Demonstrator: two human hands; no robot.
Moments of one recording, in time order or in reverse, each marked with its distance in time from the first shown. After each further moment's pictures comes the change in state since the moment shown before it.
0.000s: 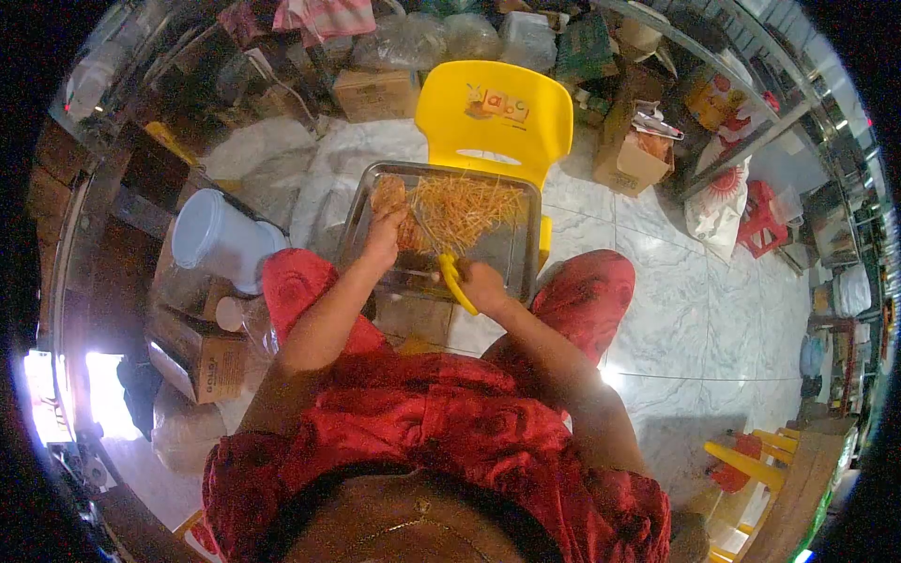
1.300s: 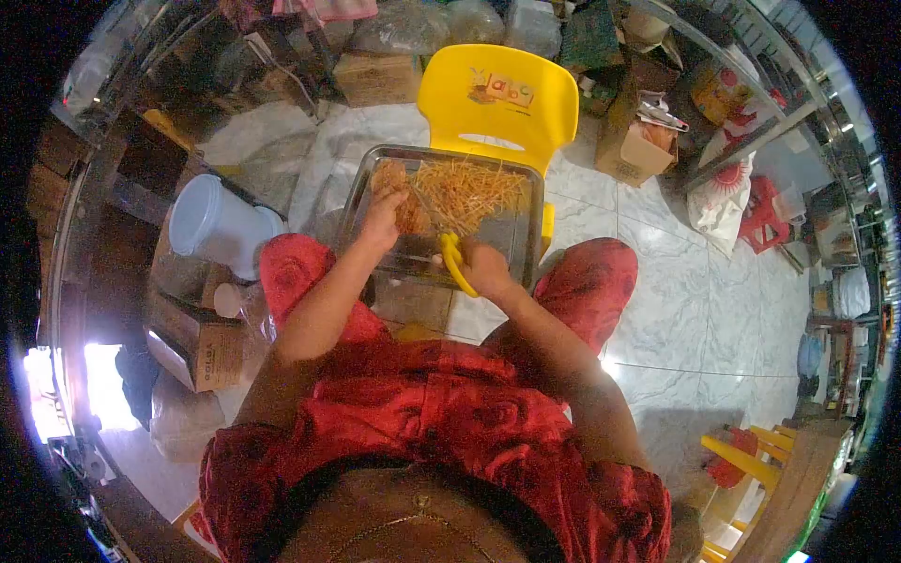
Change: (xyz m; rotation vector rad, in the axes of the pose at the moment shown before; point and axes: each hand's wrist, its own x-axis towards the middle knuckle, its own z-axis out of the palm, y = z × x) left_hand -0.012 0.016 0.007 -0.153 -0.060 -0.106; right_hand -0.001 -0.010 -0.011 -0.086 0.059 -0.018
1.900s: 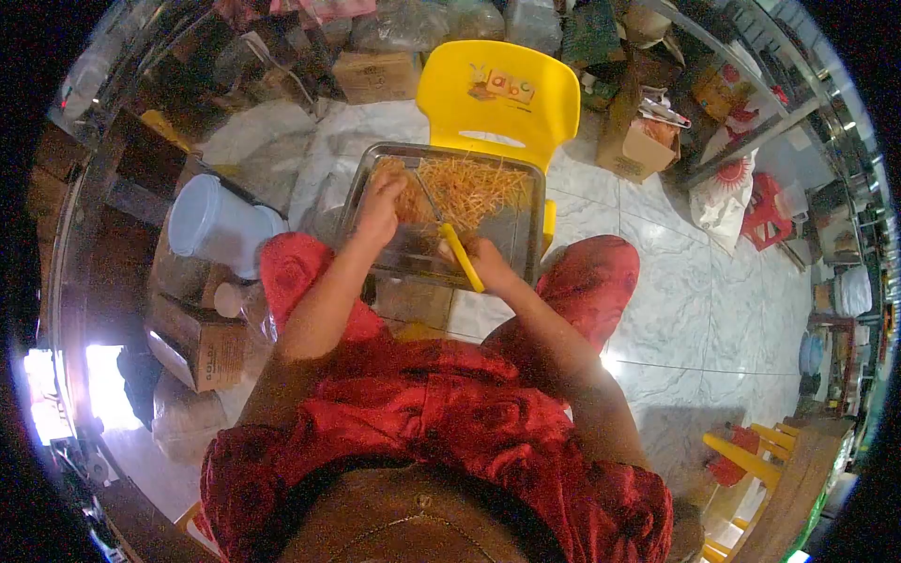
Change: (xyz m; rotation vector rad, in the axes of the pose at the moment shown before) left_hand -0.014 0.020 0.019 0.133 -0.060 0.157; right_hand -0.001 -0.011 -0.015 0.557 -0.146 -0.027
